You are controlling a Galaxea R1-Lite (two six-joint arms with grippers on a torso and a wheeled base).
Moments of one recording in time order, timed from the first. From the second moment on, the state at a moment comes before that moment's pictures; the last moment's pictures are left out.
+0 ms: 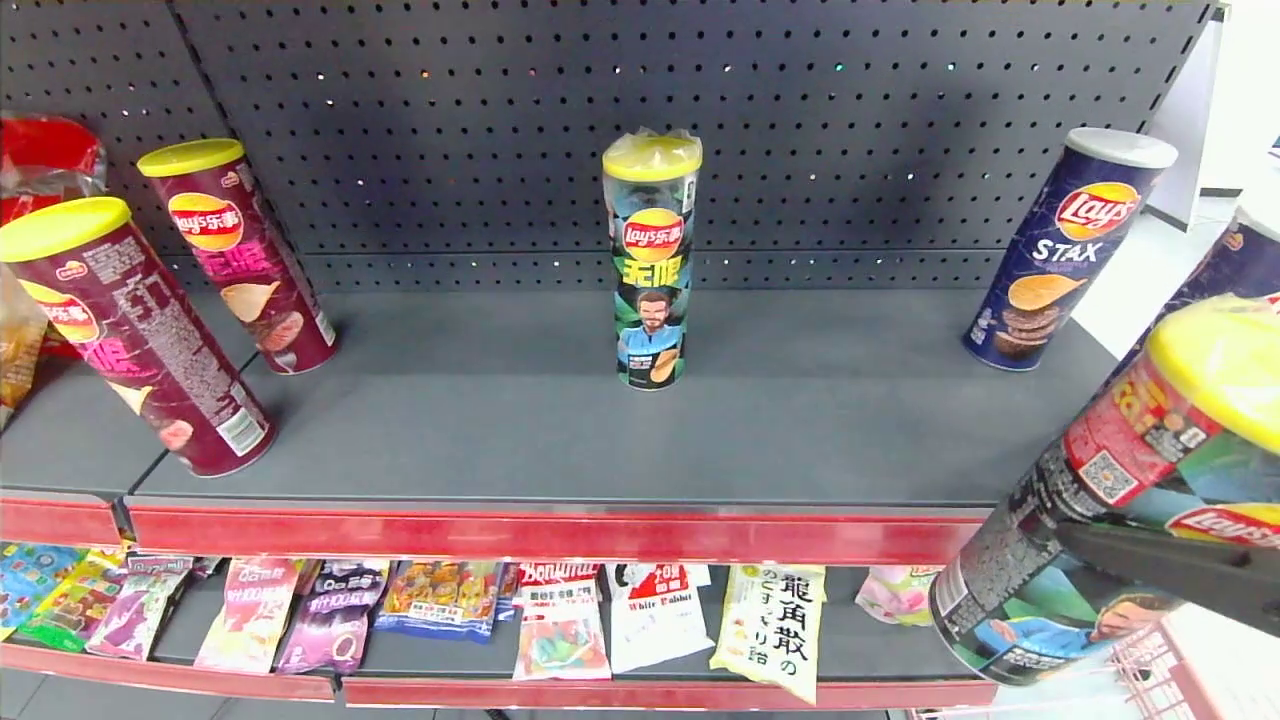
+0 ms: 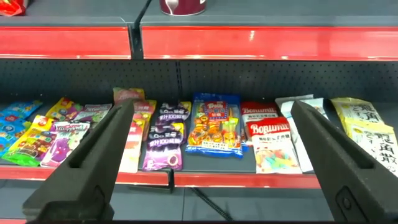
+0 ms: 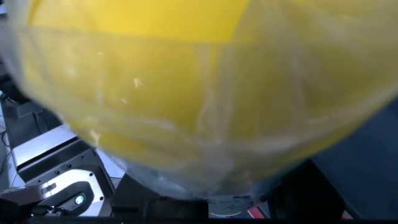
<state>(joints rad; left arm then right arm) 0.00 0.00 0.00 0.00 0.02 0.01 0.41 1.00 -0.68 -0.04 0.49 -0.19</state>
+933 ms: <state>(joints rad) 0.00 0.00 0.00 0.00 0.02 0.01 0.40 1.00 -0.67 -0.04 0.48 -0.20</state>
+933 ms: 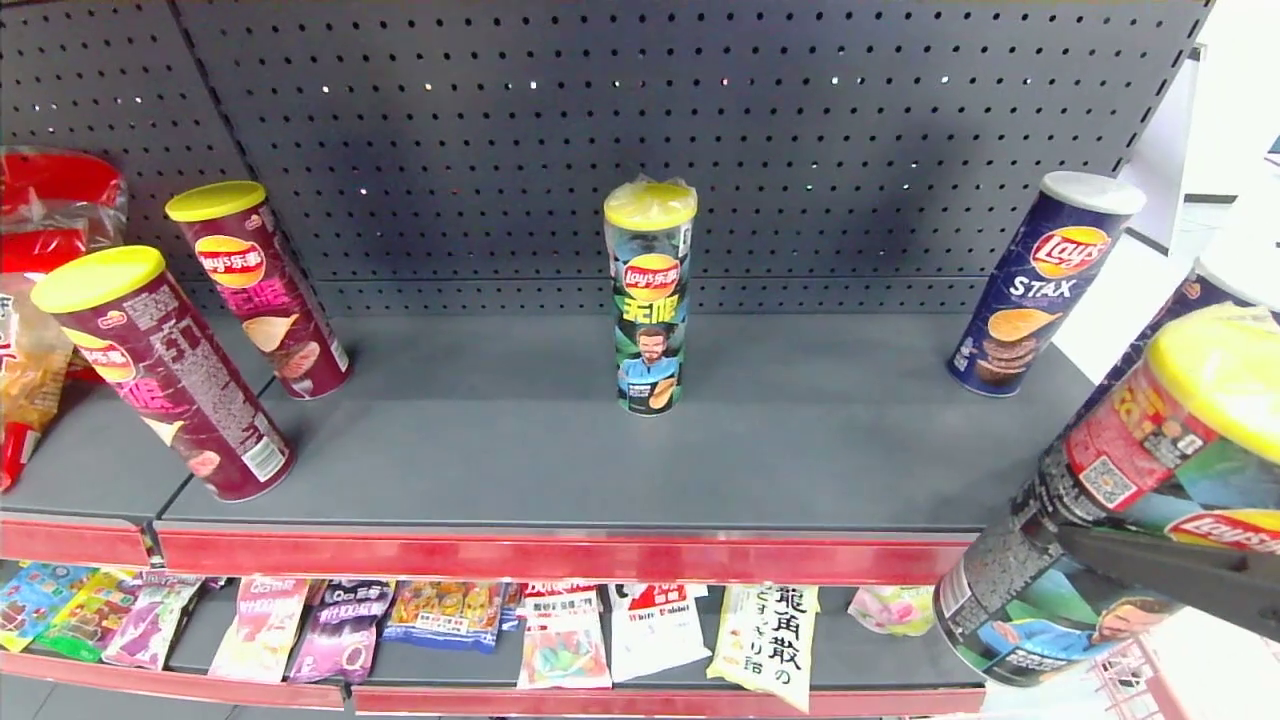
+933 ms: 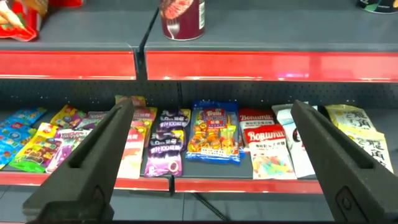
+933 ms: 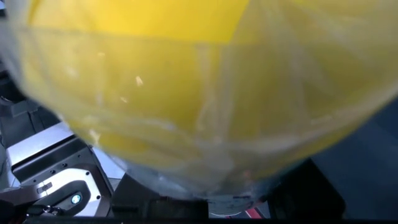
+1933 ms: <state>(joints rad) 0.00 0.00 0.00 0.00 0.02 0.01 0.40 0.99 -0.66 -0.04 0.47 -0.20</state>
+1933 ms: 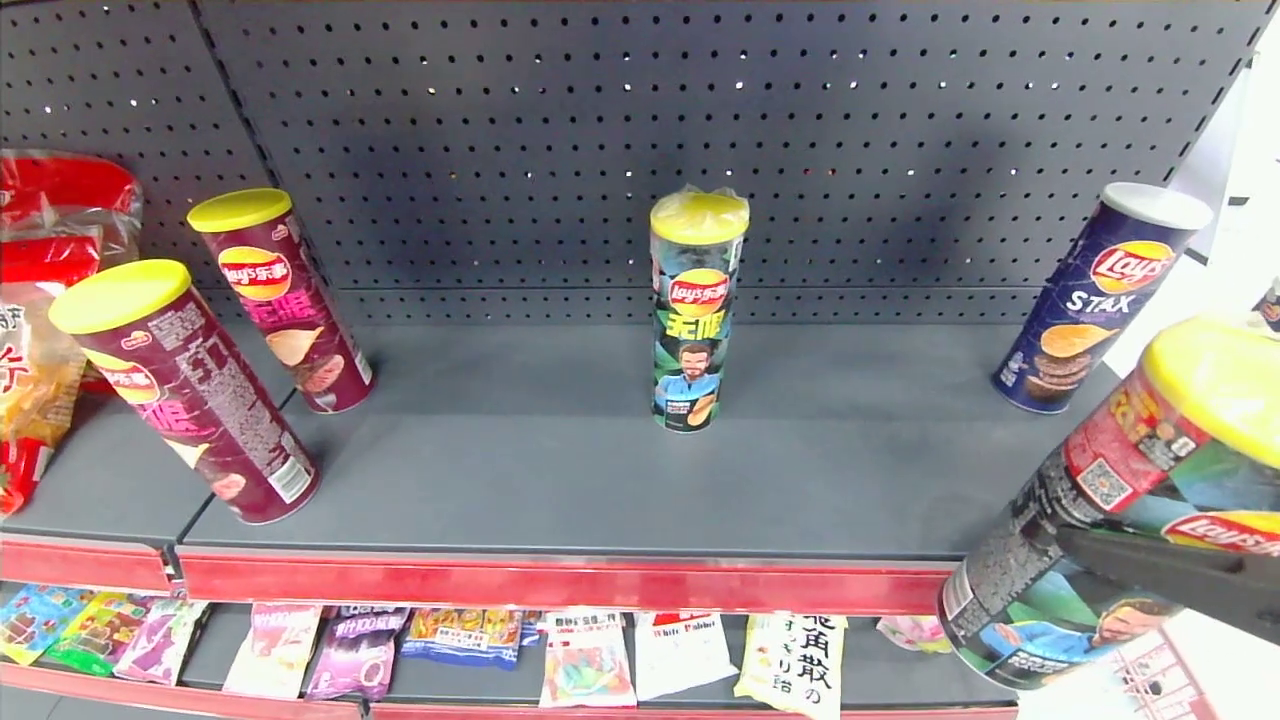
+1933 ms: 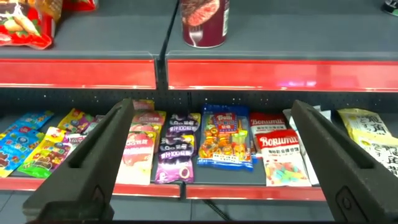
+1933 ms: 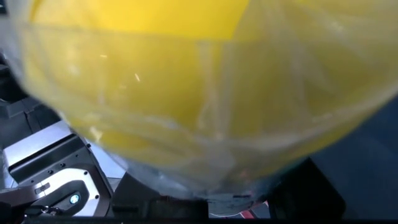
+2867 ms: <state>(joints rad) -0.01 0.06 -0.07 0.00 -0.04 -0.01 0.41 0.89 -0.63 -0.04 0.43 -0.19</state>
